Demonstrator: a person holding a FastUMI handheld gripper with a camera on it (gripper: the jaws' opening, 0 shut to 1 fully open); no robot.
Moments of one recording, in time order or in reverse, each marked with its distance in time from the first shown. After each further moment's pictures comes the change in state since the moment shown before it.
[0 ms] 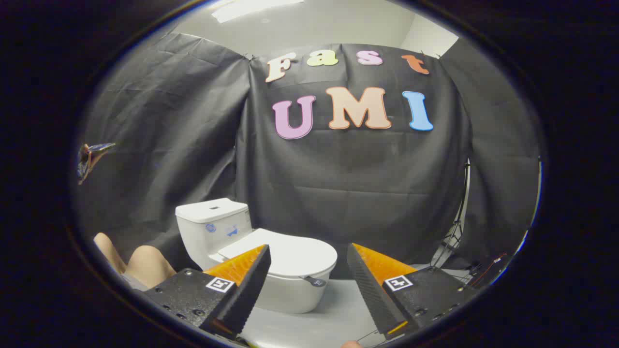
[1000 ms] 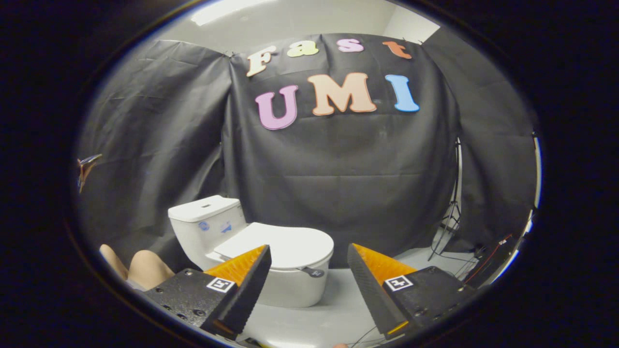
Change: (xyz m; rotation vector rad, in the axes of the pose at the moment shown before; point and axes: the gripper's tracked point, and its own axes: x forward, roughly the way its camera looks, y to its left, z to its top) arm 0.018 -0.024 -0.022 0.122 0.073 -0.053
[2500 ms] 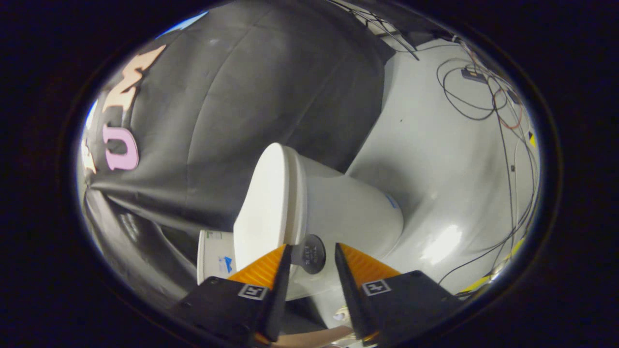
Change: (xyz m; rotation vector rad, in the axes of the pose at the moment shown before) arm 0.278 0.004 -0.159 1.127 0.555 0.150
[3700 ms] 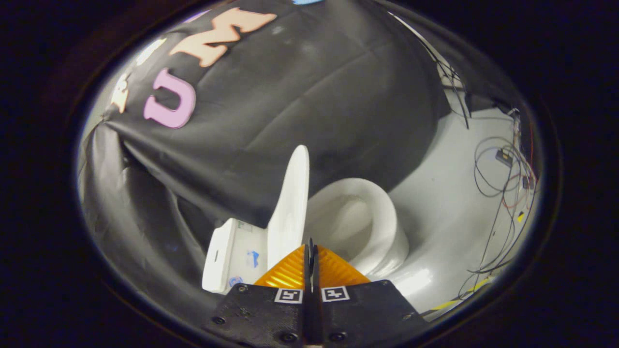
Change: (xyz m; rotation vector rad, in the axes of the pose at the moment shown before) arm -0.050 0.117 -0.007 -0.453 -0.140 -0.073
